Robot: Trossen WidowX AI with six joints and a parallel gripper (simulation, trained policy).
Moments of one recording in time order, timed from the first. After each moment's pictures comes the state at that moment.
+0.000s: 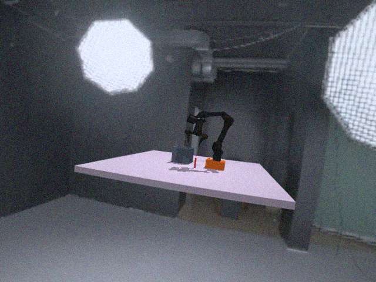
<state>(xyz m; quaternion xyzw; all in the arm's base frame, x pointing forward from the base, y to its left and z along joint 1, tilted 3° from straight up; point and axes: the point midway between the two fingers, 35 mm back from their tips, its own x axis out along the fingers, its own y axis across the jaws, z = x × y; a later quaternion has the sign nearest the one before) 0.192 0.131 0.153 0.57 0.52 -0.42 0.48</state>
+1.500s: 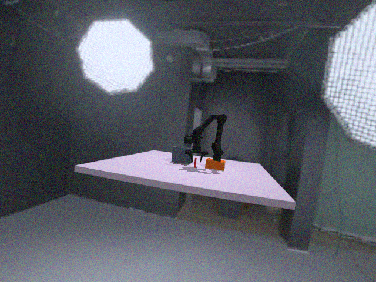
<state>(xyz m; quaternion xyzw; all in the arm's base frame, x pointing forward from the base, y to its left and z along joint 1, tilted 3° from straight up) 0.161 0.113 0.002 0.42 0.57 -0.47 0.53</state>
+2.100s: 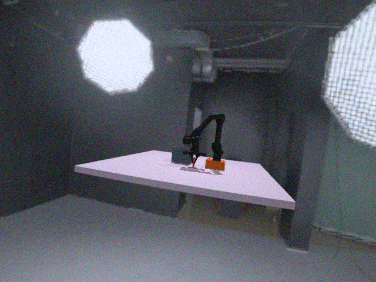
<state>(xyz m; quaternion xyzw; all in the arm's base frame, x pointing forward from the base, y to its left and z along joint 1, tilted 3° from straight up) 0.177 0.128 -0.006 0.43 0.57 -0.44 0.54</state>
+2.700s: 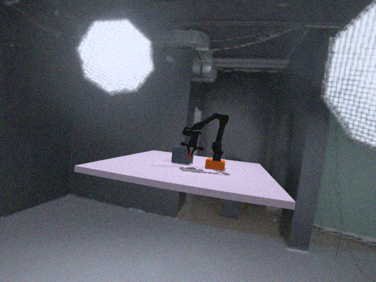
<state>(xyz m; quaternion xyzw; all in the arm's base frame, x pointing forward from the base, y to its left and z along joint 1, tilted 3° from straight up) 0.210 0.142 0.049 0.50 0.55 -0.38 0.55</state>
